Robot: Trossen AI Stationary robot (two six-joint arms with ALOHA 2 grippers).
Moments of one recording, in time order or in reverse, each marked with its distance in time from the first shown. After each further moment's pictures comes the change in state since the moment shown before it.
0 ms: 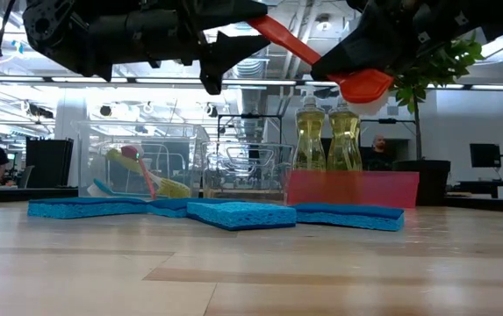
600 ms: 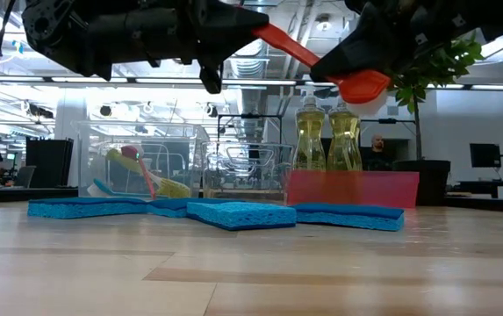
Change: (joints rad) left arm -0.001 0.000 0.000 0.004 0.001 0.006; right arm 0.000 0.000 0.000 -0.001 0.005 0.004
